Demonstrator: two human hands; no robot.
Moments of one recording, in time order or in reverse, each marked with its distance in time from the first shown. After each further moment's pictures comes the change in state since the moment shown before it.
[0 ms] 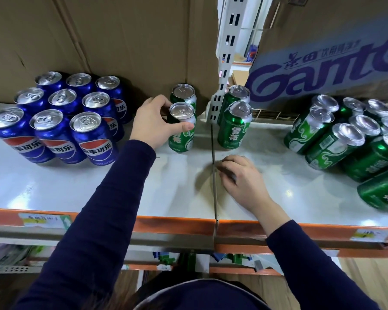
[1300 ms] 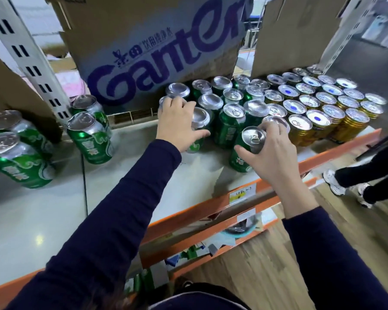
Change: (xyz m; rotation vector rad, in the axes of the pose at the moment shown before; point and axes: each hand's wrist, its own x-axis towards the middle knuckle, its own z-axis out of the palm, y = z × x) left_hand -0.028 0.222 0.246 0.396 -0.245 0.604; right_hand -0.123 0.152 -0.204 -0.338 0.401 0.645
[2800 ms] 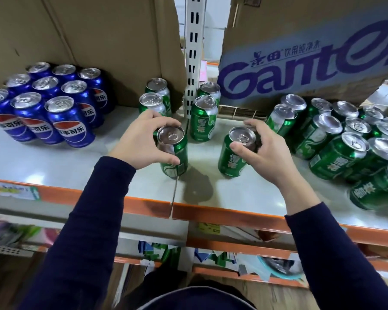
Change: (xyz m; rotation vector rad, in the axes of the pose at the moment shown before) left_hand -0.195 -0.153 -0.125 -0.293 0.045 -0.417; right_hand 0.002 -0.157 0.065 0.538 -0.474 -0.450
